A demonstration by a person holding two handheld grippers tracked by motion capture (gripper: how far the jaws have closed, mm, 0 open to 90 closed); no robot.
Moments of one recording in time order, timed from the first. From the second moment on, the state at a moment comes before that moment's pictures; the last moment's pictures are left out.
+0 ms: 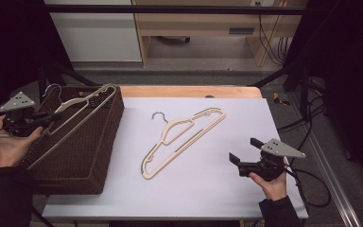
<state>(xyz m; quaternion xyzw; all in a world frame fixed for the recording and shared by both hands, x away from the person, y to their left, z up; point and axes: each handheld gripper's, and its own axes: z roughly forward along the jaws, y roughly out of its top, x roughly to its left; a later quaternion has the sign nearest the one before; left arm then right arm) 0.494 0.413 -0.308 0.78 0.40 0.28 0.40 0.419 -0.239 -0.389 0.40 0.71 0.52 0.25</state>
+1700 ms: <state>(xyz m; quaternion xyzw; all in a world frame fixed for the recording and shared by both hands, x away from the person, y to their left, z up) 0.496 0.354 -0.396 0.87 0.41 0.18 0.22 0.419 -0.235 -0.390 0.39 0.72 0.52 0.24</state>
